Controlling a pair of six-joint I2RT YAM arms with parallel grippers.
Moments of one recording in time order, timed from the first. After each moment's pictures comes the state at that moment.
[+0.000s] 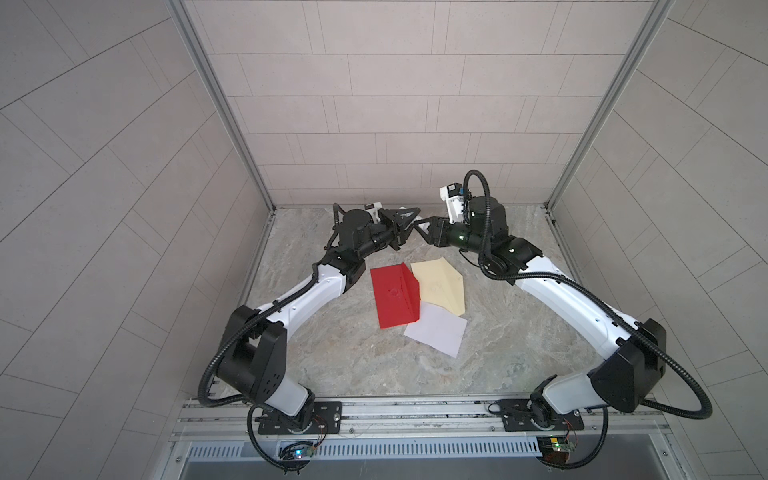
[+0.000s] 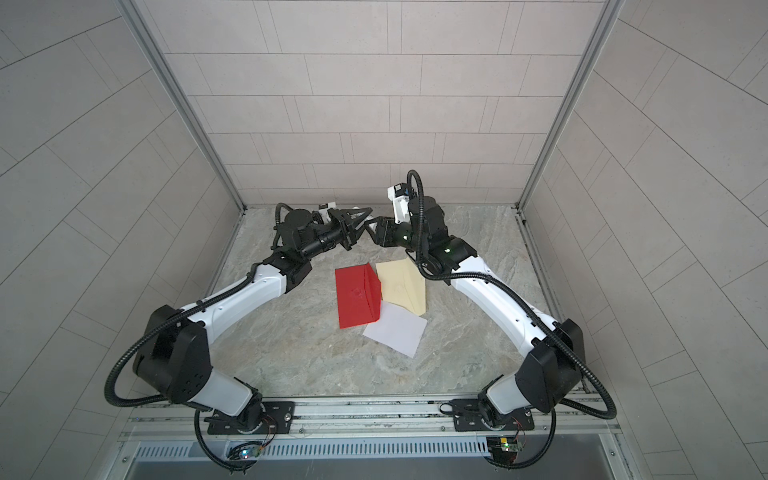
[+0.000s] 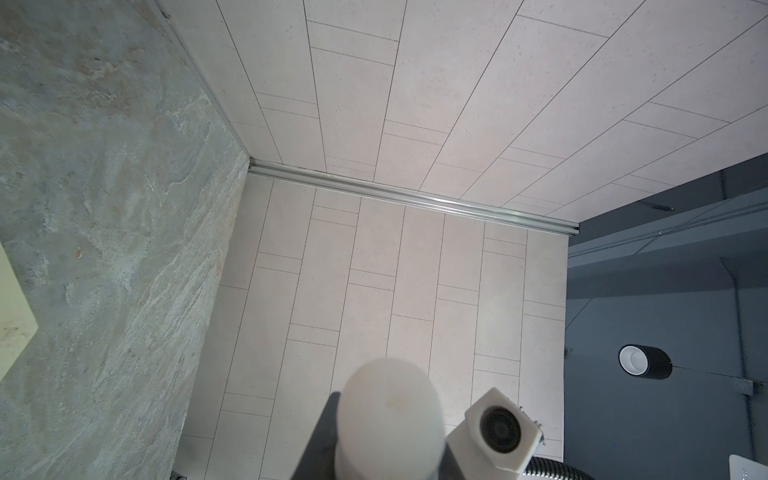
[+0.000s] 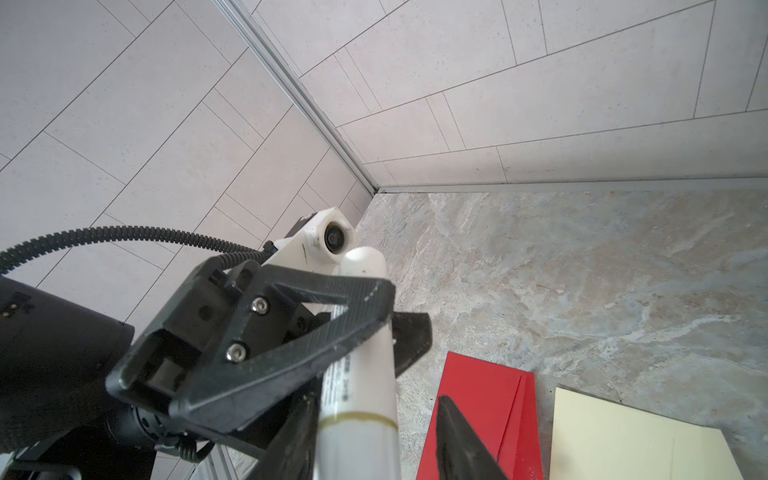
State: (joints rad) left arm -0.48 1.54 1.12 0.43 0.43 -1.73; right arm 0.53 1.47 1.39 -0.22 -0.30 0.55
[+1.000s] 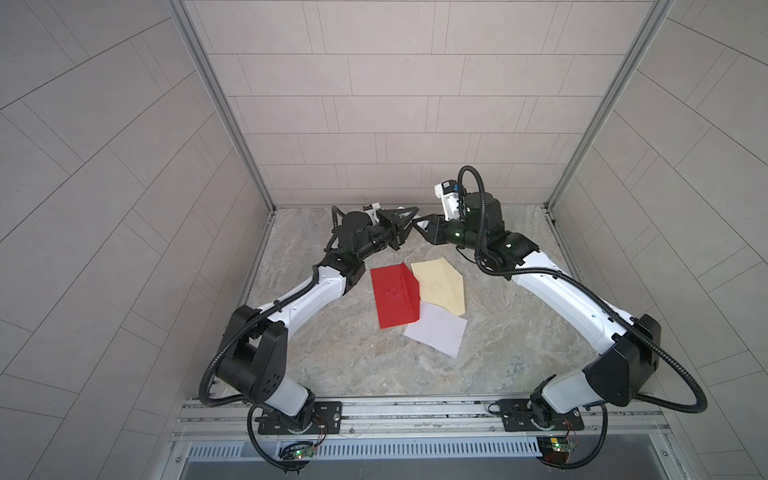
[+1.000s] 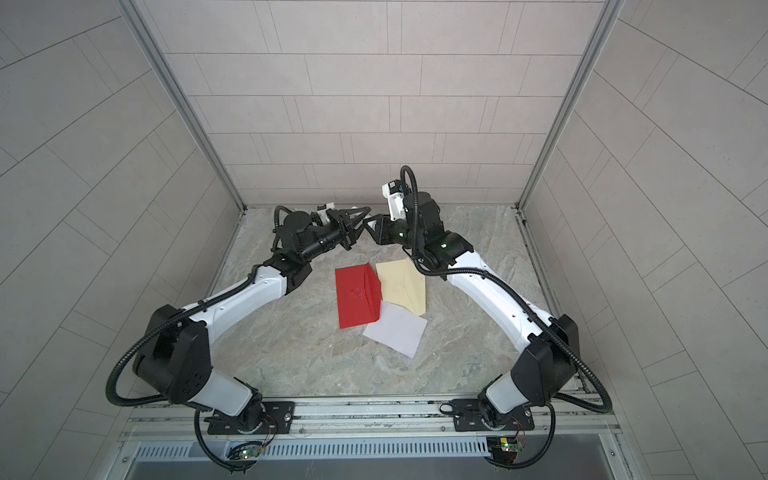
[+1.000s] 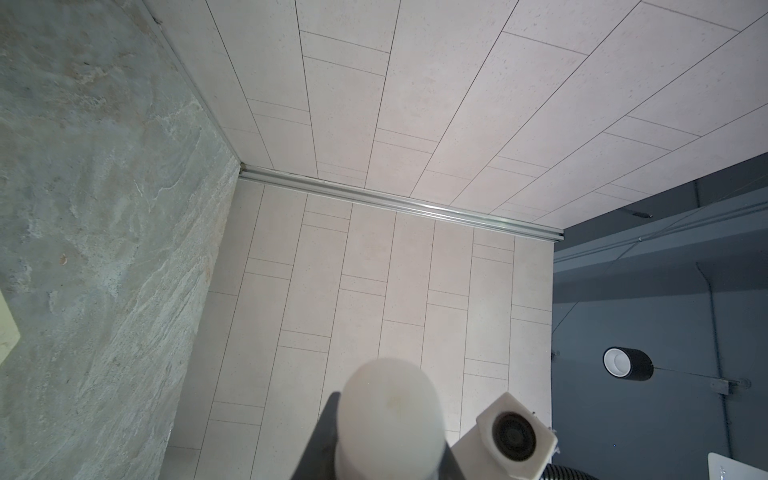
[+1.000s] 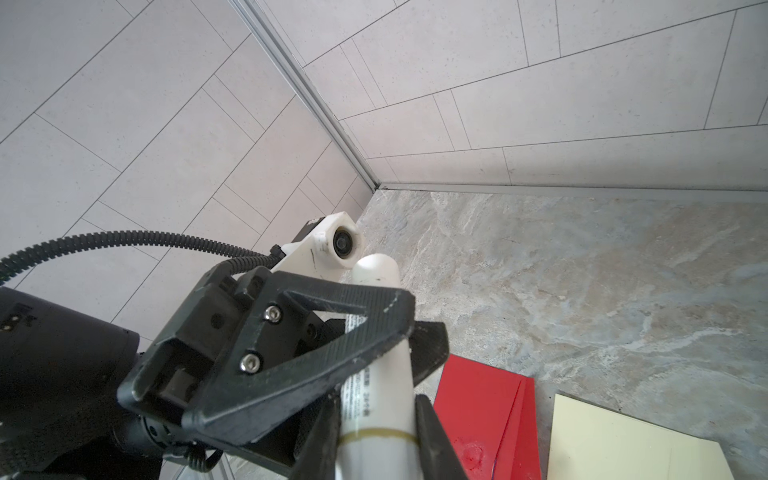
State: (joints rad) left arm -0.48 1.54 1.08 0.49 0.41 -1.76; right arm 0.54 1.50 1.45 -0.27 -0.28 0.50
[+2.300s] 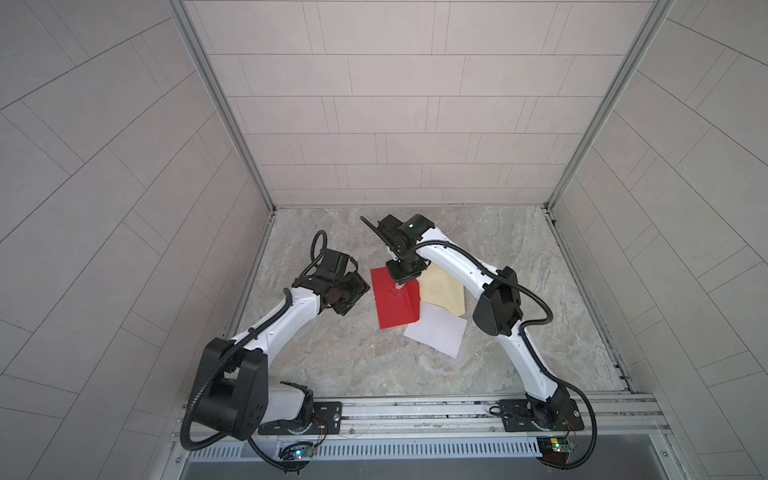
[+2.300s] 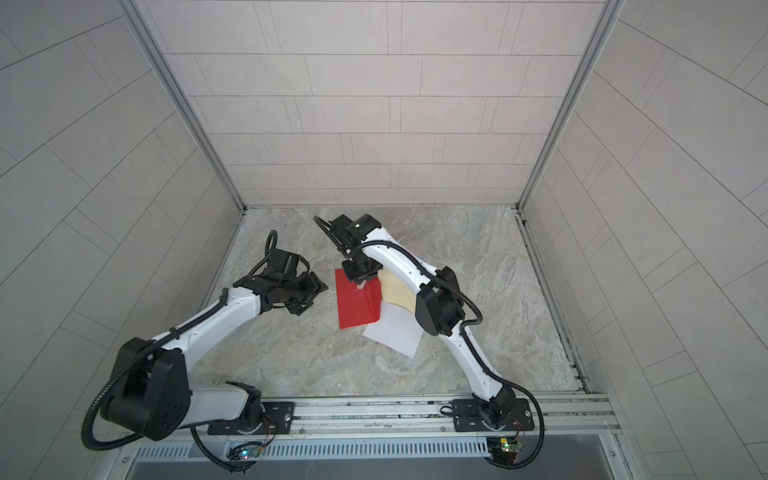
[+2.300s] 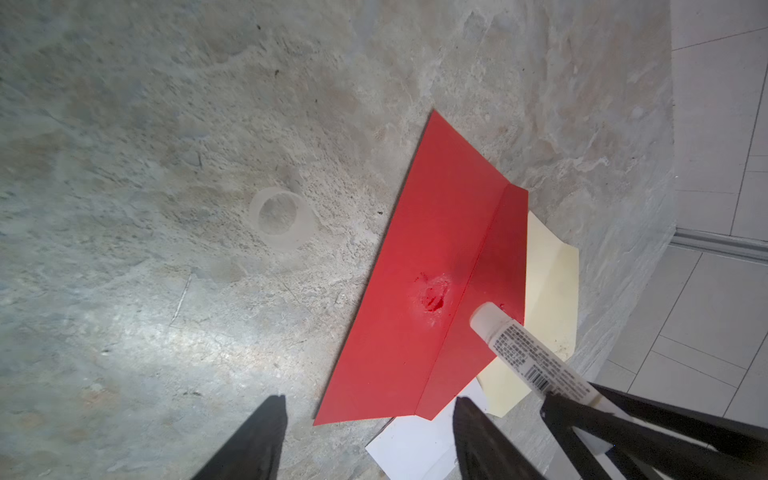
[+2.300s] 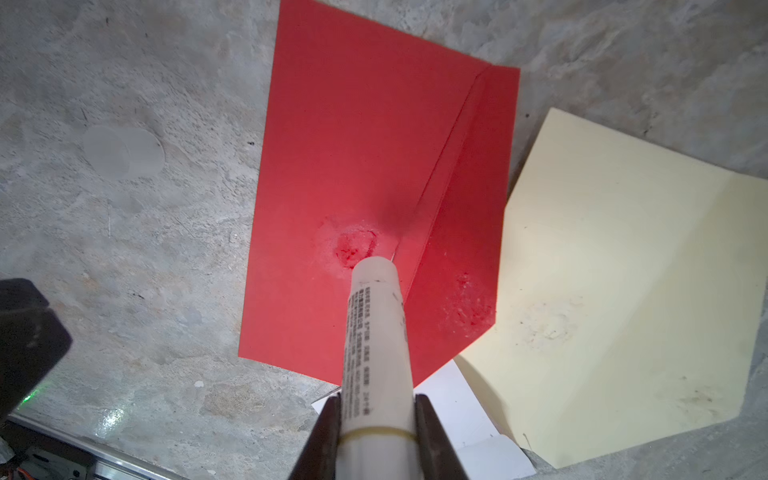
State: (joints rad) left arm -0.30 1.34 0.83 -0.52 0.21 -1.04; right arm 0.73 2.39 2.42 -1.48 -0.04 0.31
